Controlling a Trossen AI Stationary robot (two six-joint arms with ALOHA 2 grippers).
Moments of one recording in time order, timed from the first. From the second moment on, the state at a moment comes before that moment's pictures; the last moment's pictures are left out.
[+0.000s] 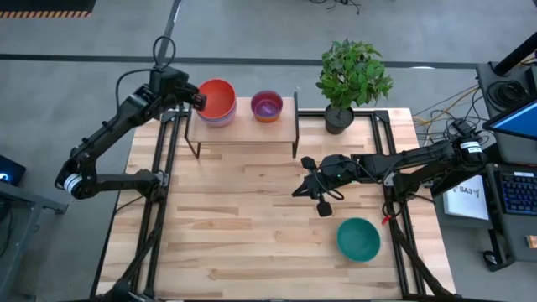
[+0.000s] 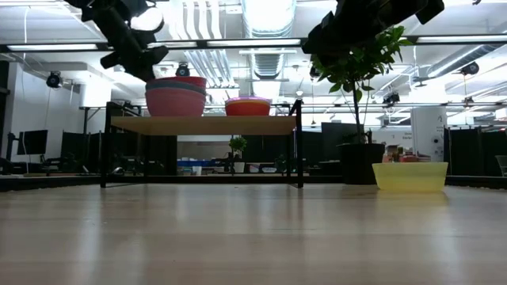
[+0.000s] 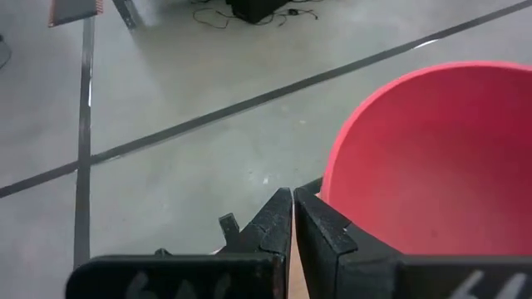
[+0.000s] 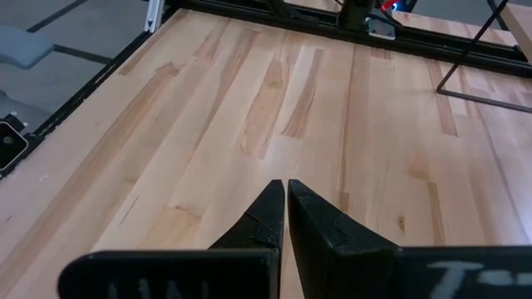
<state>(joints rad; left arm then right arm) 0.96 1.11 1.08 -0.54 -0.22 -0.03 0.07 1.29 0.84 -0.03 -0.18 -0.17</state>
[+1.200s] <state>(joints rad) 0.59 1.29 1.06 -0.18 -0.26 -0.05 0.07 1.29 0.84 -0.03 -0.18 -0.18</state>
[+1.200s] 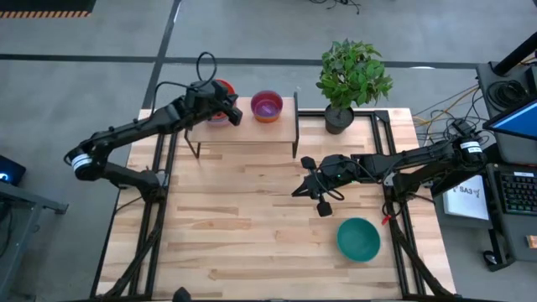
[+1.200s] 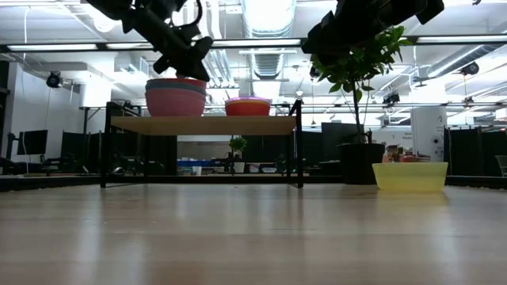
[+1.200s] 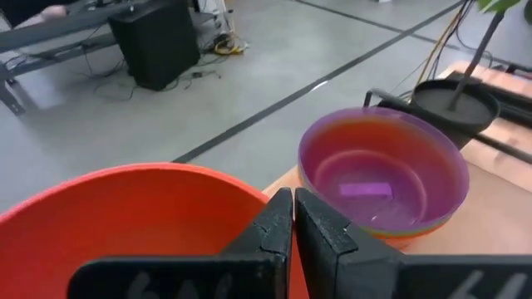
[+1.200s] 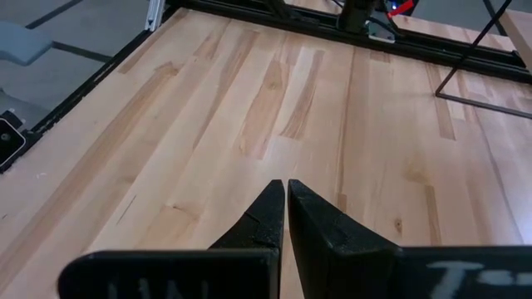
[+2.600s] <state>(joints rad) 0.67 1.26 1.22 -0.39 -0.25 0.04 0.06 1.29 0.84 -0.02 -0.18 -0.18</state>
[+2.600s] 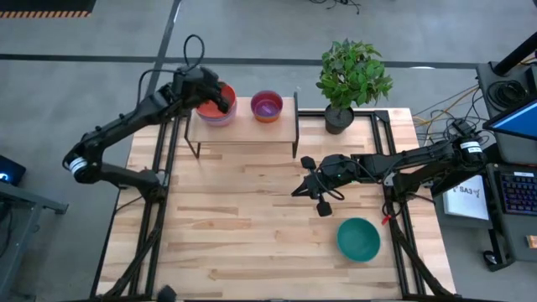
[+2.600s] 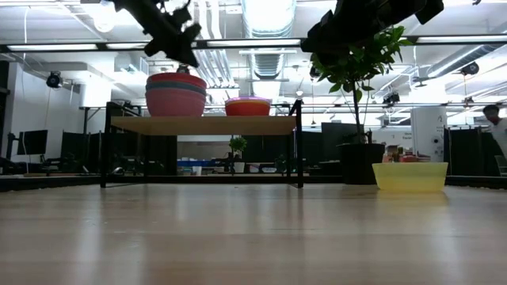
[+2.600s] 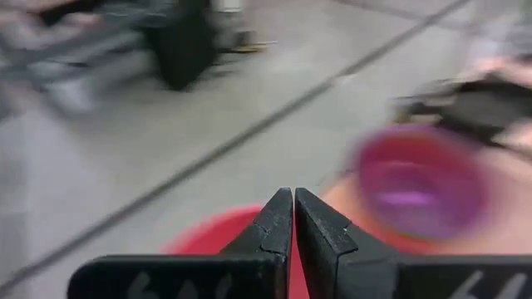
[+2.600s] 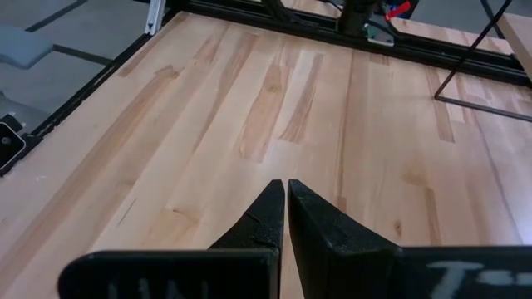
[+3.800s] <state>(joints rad) 0.00 0.84 0.64 0.23 -0.20 0.00 0.00 1.41 1.17 -0.91 0.13 0.68</state>
